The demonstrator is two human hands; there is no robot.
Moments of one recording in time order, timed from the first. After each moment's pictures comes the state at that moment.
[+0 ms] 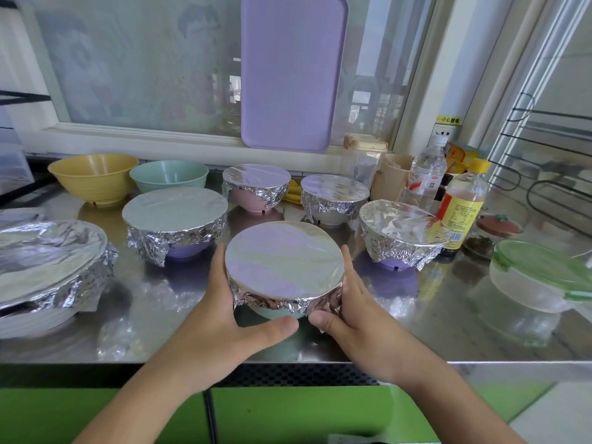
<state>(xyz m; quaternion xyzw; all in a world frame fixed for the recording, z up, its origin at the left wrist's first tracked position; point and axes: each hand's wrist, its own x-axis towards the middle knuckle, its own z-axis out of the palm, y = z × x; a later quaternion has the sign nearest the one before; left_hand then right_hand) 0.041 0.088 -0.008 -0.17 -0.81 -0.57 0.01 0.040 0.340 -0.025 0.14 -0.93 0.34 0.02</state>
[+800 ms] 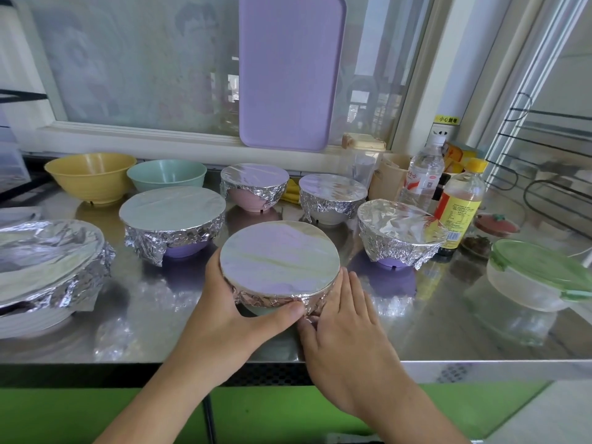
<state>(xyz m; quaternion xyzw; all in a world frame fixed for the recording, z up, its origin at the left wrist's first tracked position) 0.045 0.109 -0.009 -0.12 -0.76 -0.63 0.08 0.068 0.293 -0.029 0.02 -1.00 0.08 0.05</state>
